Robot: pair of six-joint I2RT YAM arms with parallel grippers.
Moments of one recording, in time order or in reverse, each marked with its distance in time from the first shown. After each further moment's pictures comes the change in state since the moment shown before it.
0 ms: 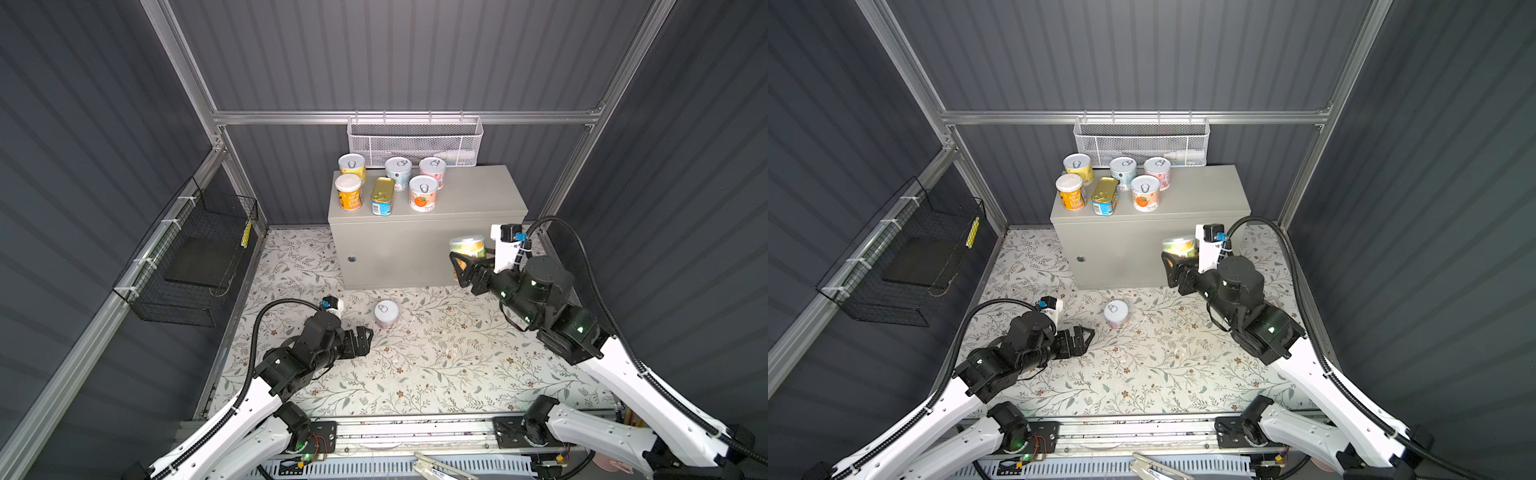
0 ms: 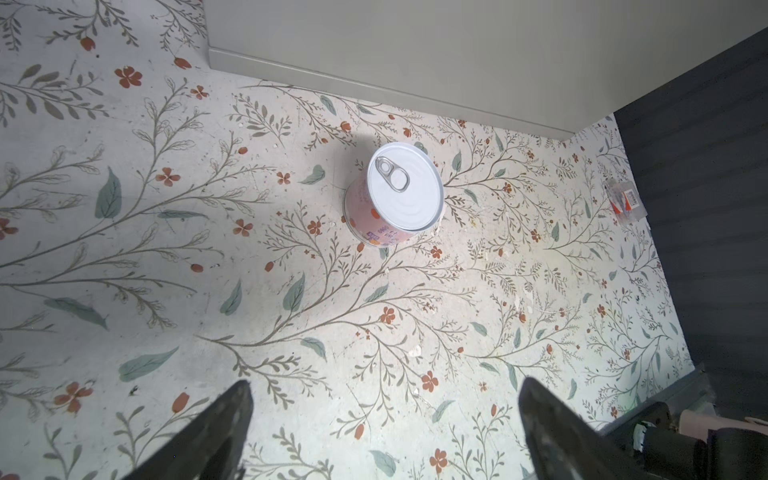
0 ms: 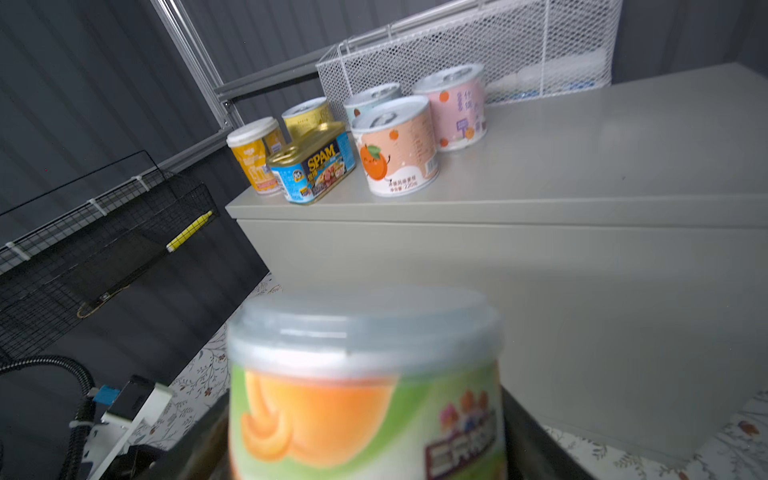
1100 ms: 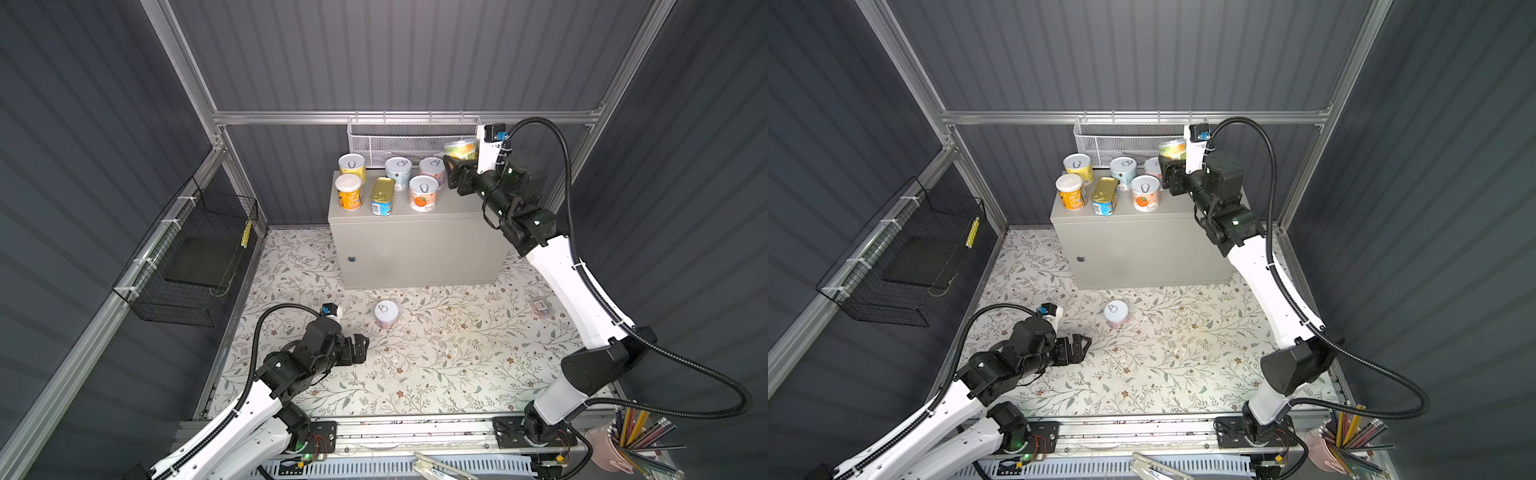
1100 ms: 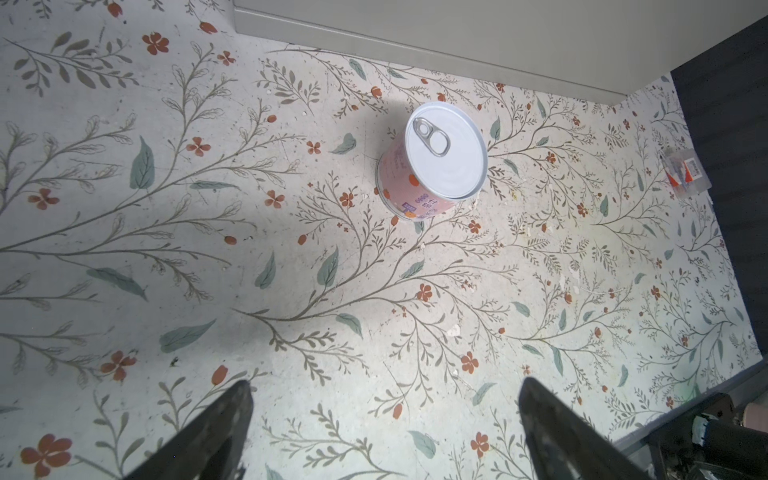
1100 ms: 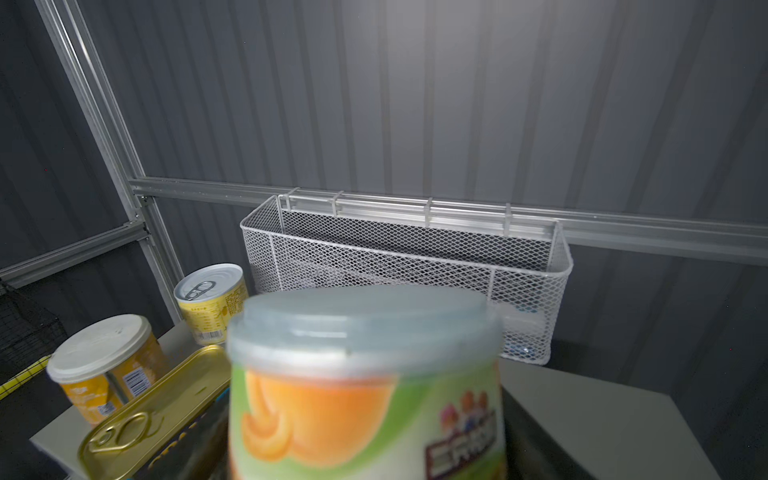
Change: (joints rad) left arm 0.000 -0.014 -0.042 -0.049 -0.025 0.044; right arm -0.272 0.694 0.779 0.099 -0.143 -0.256
